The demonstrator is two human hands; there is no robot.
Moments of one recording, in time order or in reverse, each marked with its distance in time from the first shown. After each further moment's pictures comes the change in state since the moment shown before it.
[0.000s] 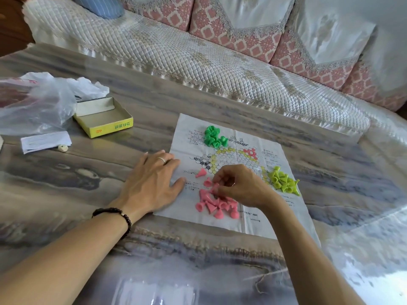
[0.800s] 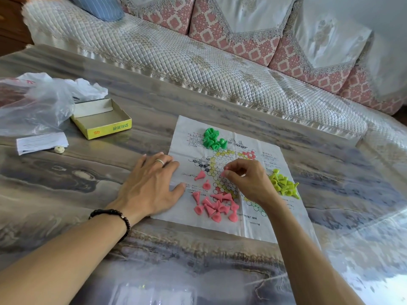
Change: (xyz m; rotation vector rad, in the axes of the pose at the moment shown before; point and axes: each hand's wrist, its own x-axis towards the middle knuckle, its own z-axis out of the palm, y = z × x) left_hand -0.002 0.000 -0.002 0.015 -0.011 0.006; right_hand 0.010 0.021 -0.004 0.039 0.363 0.074
